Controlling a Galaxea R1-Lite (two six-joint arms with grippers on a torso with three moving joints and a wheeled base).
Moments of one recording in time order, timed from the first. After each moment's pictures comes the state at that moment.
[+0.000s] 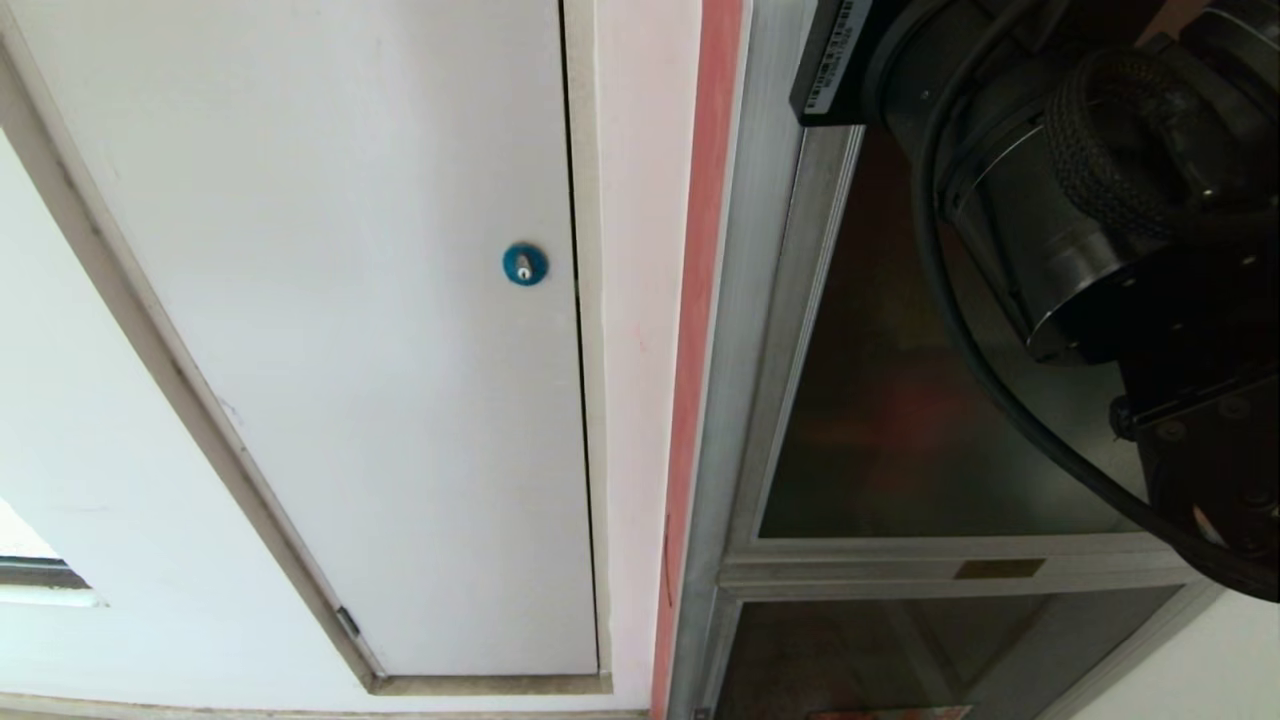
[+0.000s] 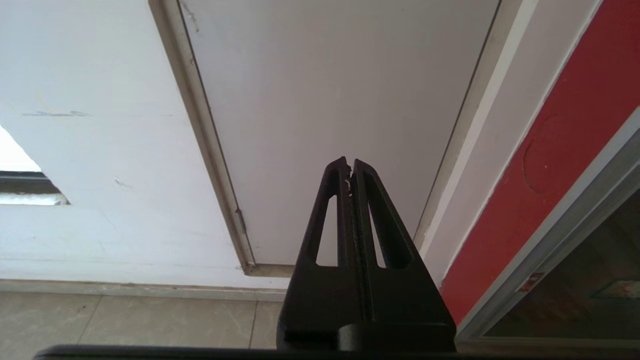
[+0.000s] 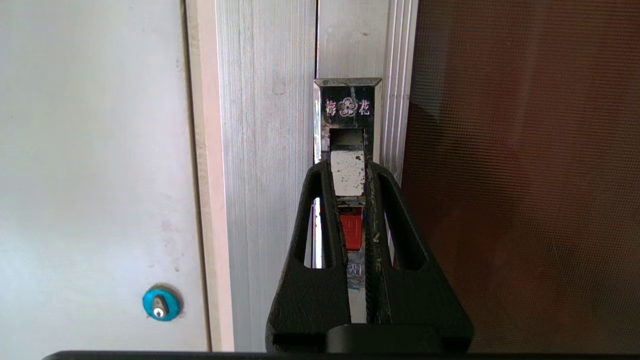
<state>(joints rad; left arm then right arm) 0.00 0.00 0.00 0.00 0.02 -0.02 0.85 1.71 -1.29 -1.14 -0.69 -0.51</state>
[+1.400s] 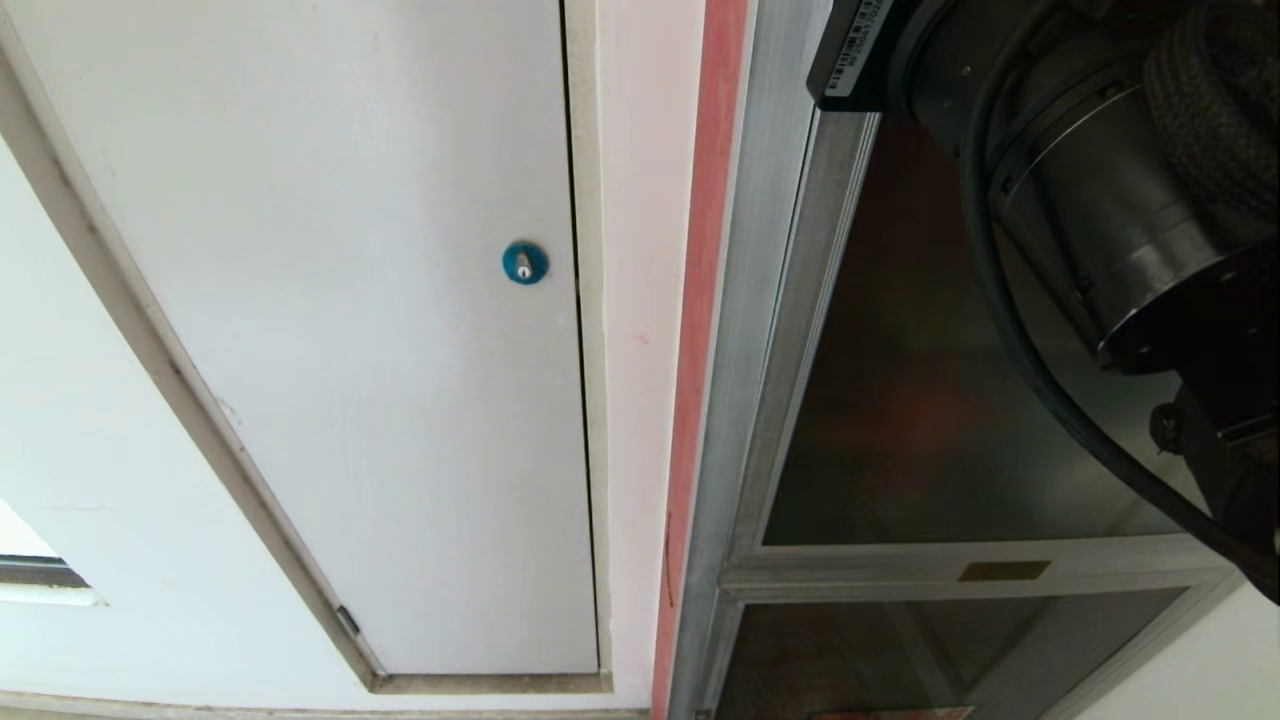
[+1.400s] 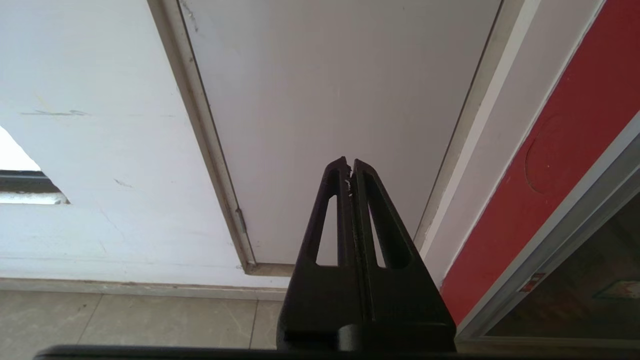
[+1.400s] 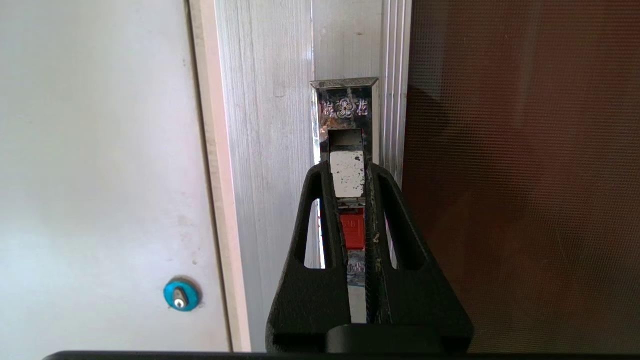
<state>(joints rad) 0.00 0.00 0.00 0.00 0.02 -0.02 0.92 1.66 -1.27 -1.15 -0.70 -0.52</state>
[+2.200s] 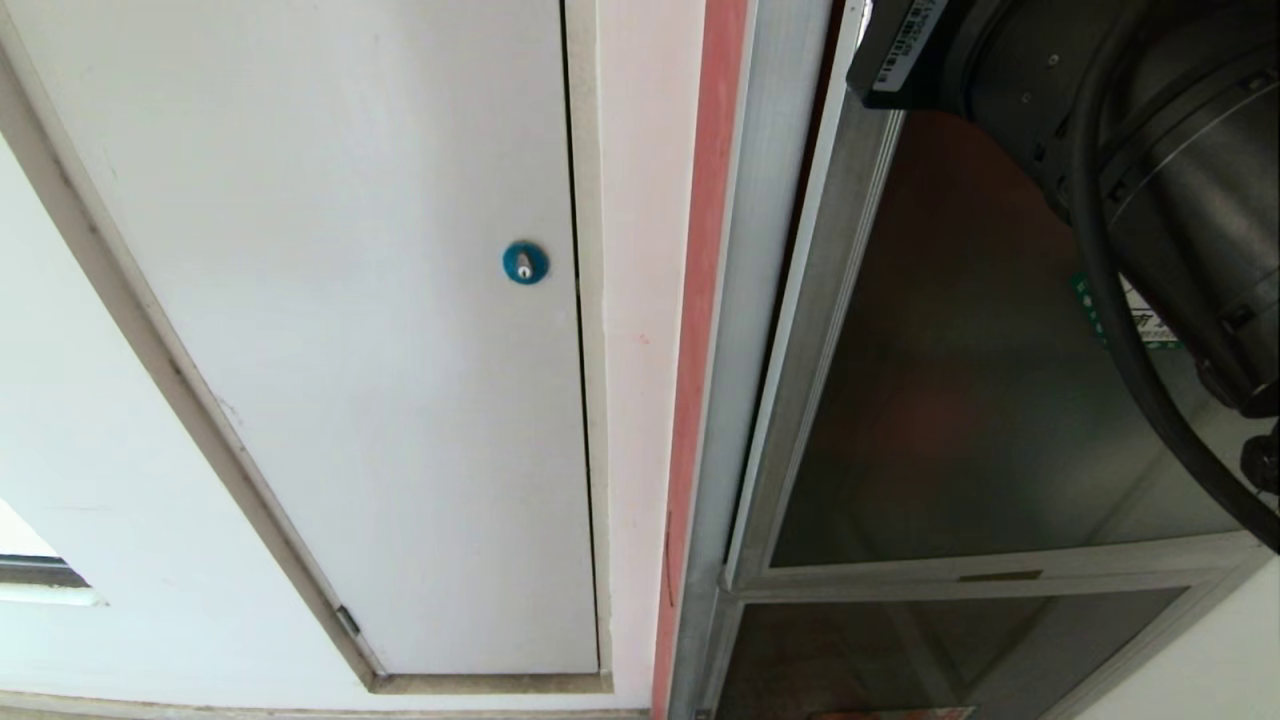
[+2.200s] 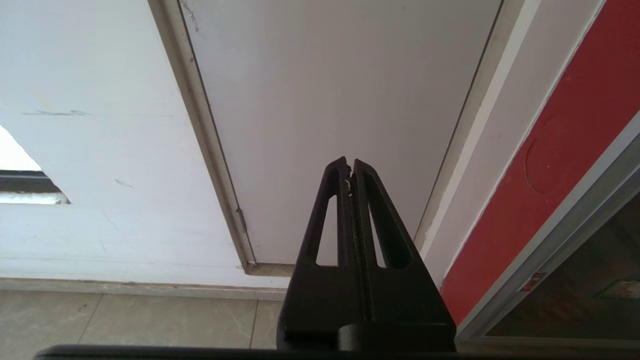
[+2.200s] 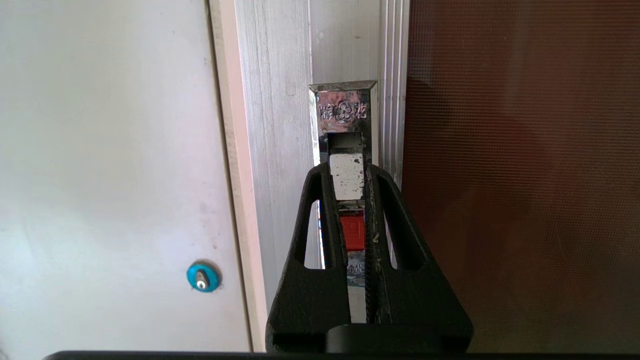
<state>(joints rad) 0.00 0.00 0.00 0.00 0.02 -0.02 0.98 1.58 -1.22 -1.15 -0.72 -0.52</state>
